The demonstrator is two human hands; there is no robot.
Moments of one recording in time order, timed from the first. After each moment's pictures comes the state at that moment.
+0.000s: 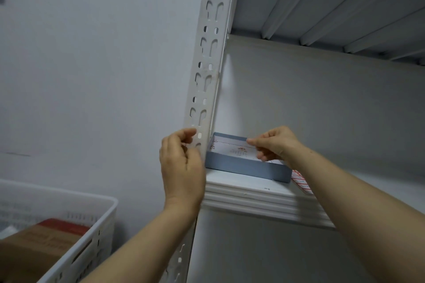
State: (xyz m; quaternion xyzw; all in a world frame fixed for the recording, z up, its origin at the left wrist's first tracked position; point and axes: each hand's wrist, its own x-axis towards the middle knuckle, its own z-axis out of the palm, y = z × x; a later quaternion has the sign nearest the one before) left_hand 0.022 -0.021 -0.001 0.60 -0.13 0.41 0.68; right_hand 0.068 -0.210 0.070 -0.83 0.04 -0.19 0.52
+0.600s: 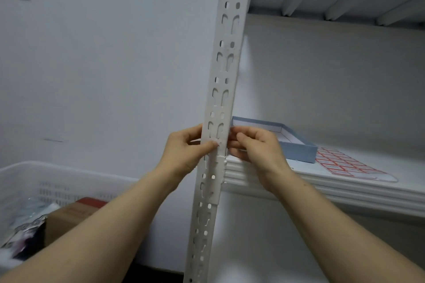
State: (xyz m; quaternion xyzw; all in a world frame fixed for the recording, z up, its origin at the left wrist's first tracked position) left_hand 0.037 0.036 -0.009 0.68 -0.20 0.15 0.69; right_hand 0.016 -0.107 0.016 -0.72 -0.10 -0.17 0.66
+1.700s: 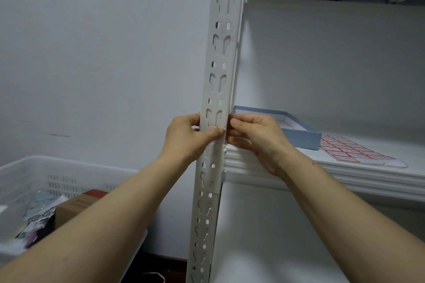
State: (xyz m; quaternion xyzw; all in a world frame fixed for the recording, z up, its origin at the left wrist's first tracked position) left_hand 0.044 0.026 -0.006 0.74 -0.16 0.21 0.62; right_hand 0.017 -0.116 0.017 -0.72 -0.15 -0.11 0.66
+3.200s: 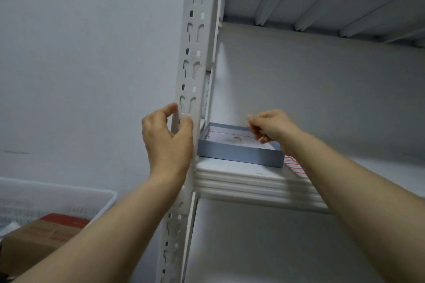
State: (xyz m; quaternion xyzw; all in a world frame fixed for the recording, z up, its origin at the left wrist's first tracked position) left_hand 0.021 -0.011 0.019 0.62 -0.08 0.39 0.67; right_hand 0.050 -0.203 0.074 -0.86 0.02 -0.22 0.46
